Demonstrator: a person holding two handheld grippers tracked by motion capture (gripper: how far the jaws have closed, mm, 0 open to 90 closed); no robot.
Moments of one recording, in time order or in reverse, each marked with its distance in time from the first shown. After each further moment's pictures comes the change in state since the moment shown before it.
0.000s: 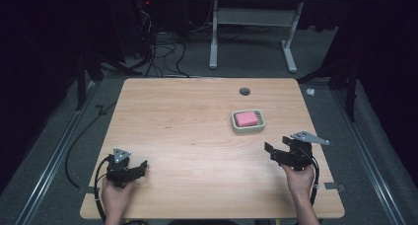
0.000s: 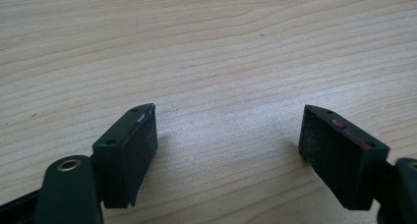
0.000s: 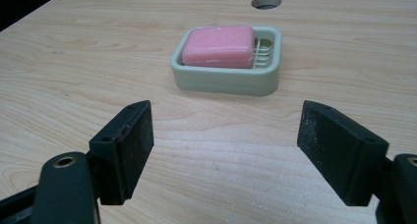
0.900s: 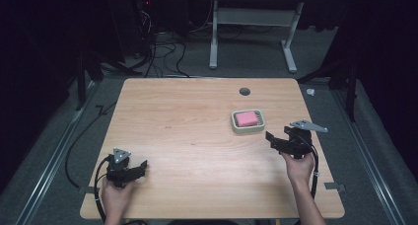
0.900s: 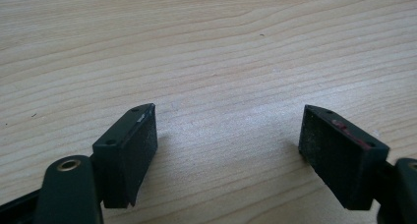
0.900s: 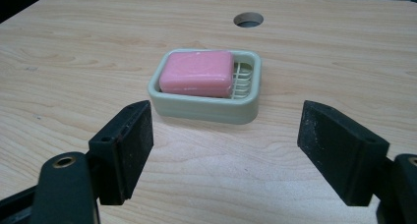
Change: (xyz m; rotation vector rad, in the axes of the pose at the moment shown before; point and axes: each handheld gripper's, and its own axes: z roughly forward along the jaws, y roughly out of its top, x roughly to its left) left arm 0.000 0.000 0.000 0.000 0.000 0.000; right arm -0.009 0.027 0.014 -0.005 -0.051 -0.012
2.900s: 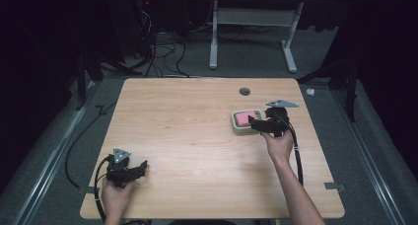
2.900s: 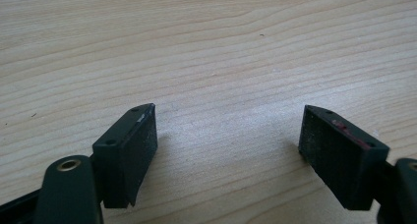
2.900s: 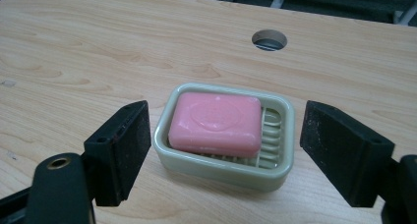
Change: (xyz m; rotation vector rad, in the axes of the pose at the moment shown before) left arm 0.000 0.000 0.000 0.000 -0.001 -0.001; right arm 0.026 0.049 0.062 0.058 -0.018 -0.061
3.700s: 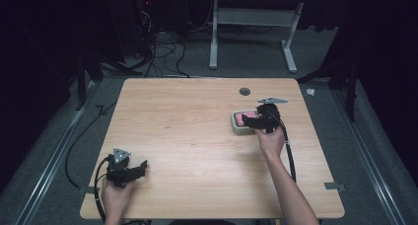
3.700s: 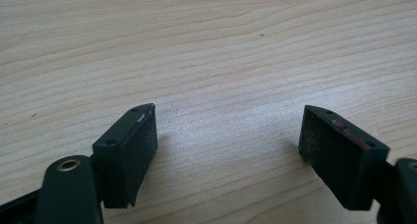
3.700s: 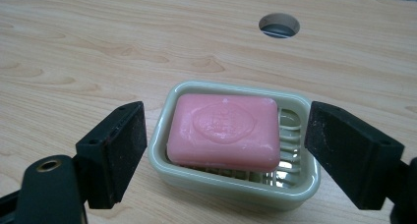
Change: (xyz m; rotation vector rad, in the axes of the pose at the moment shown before) left arm 0.000 0.000 0.000 -0.001 0.000 -0.001; right arm 0.006 0.005 0.034 0.062 -0.011 0.024
